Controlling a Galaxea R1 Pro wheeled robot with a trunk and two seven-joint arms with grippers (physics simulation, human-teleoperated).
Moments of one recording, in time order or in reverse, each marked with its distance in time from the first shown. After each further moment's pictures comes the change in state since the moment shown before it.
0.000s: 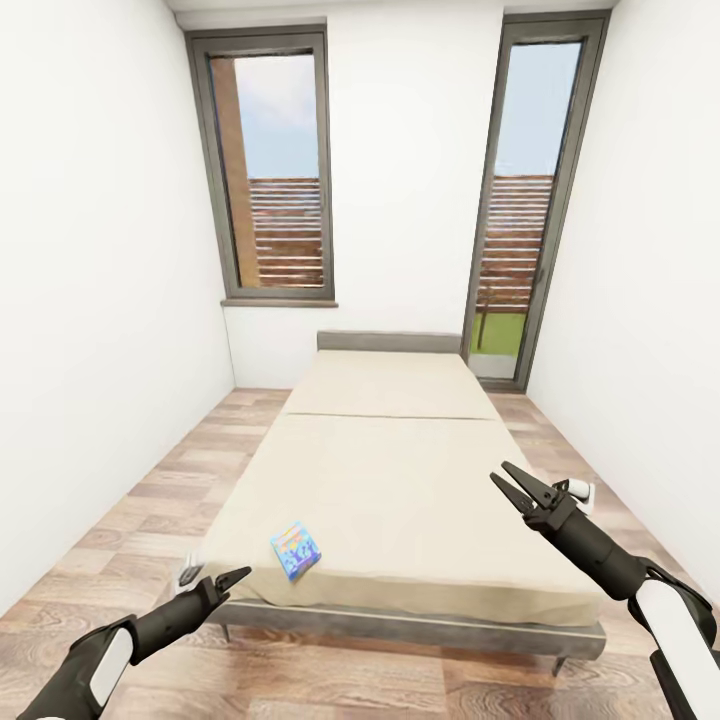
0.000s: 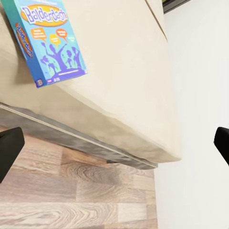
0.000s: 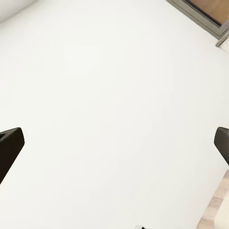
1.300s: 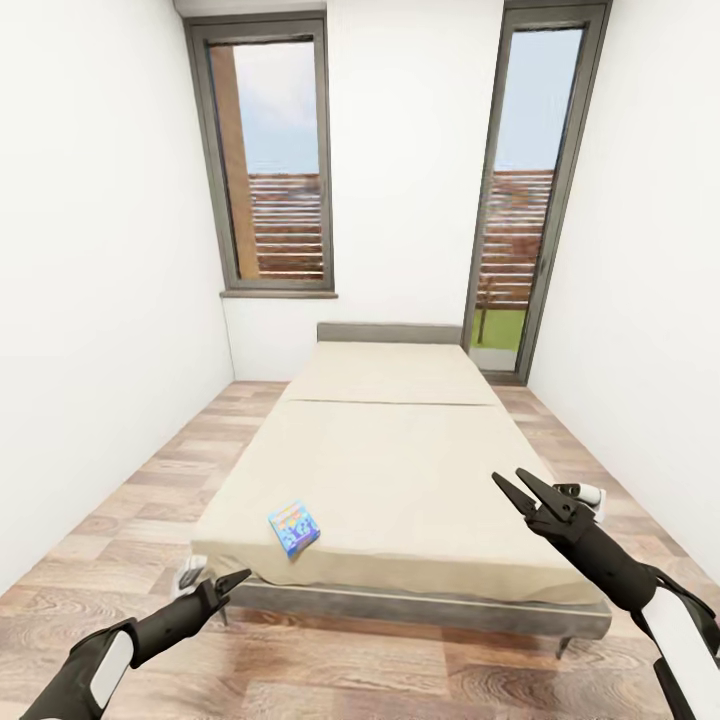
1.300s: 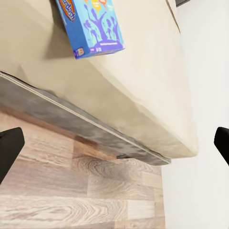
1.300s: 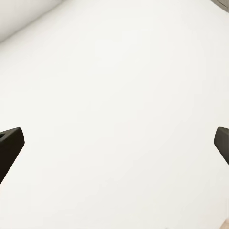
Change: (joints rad) left arm 0.000 -0.001 0.002 0.014 0.002 0.002 0.006; right arm 0.018 -0.001 -0.003 0.001 0.003 0.004 0.167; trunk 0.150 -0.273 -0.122
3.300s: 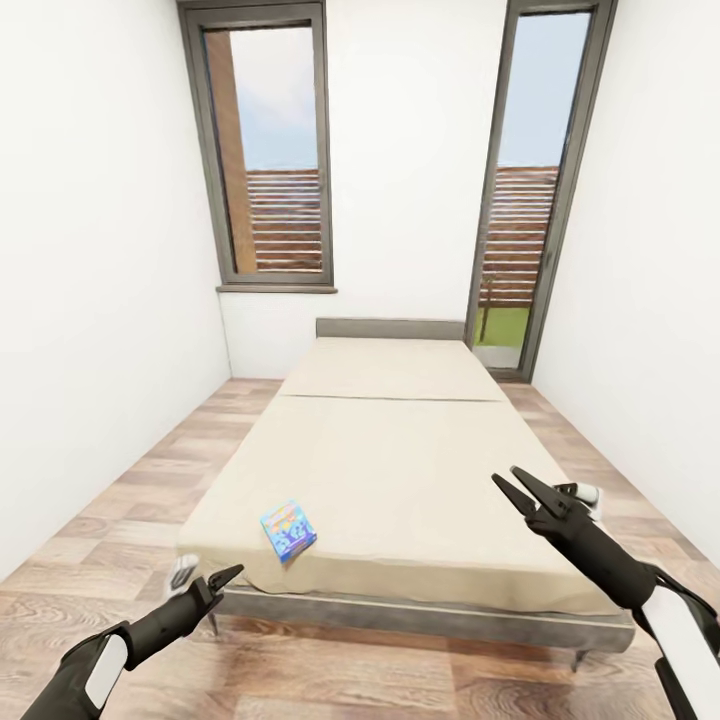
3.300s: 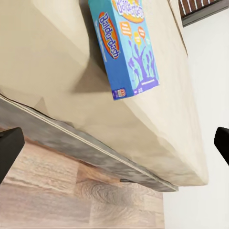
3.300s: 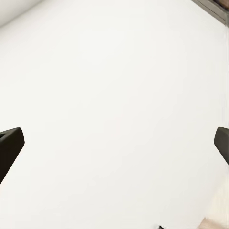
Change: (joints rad) left arm 0.000 -0.011 0.090 0.001 -0.008 -0.005 0.007; right arm -0.001 -0.003 -0.002 -0.005 -0.001 0.004 -0.054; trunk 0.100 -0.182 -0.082
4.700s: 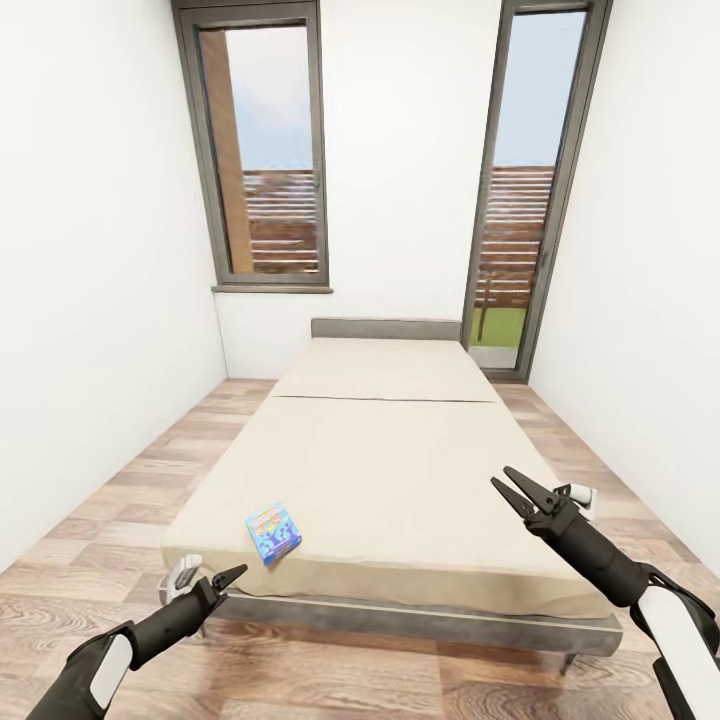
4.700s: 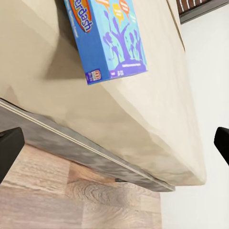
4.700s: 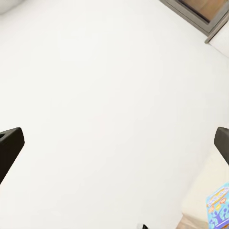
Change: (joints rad) left arm 0.000 -0.011 -0.004 0.000 -0.001 -0.005 0.001; right arm 0.000 0.005 0.002 0.002 -0.001 -0.008 -0.097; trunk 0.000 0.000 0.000
